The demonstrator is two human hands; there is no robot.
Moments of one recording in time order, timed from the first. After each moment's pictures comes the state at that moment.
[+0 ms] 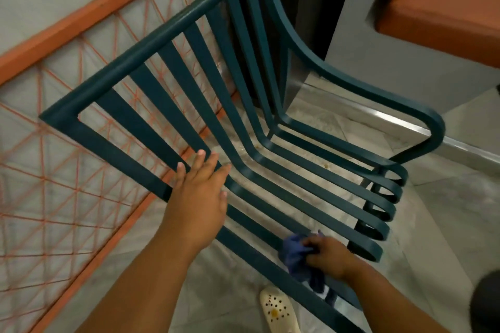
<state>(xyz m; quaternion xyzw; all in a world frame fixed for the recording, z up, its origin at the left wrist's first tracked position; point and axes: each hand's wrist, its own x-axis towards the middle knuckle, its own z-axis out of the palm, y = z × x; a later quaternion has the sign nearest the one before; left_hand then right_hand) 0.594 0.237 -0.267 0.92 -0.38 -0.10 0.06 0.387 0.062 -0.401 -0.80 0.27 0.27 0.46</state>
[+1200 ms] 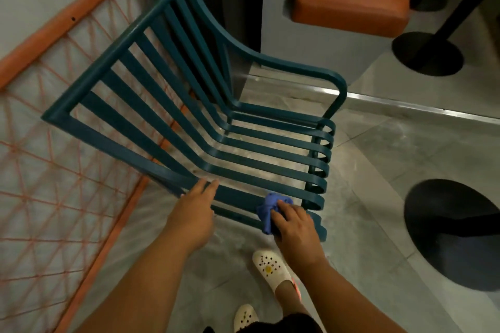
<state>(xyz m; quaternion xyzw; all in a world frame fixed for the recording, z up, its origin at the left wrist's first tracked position) 0.501 0.299 -0.244 0.87 -0.39 -0.29 0.05 0.301 0.207 -0.344 -0.92 0.34 -0.06 0.17</state>
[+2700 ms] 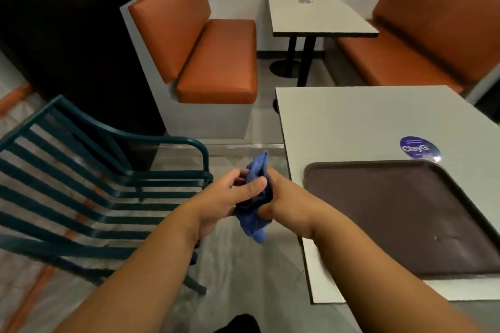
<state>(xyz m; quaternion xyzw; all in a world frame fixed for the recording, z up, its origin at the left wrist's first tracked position) 0.094 0.117 -0.001 0.57 -0.41 -0.59 0.40 -0.056 0.057 -0.010 -0.72 0.37 -0.12 0.57</state>
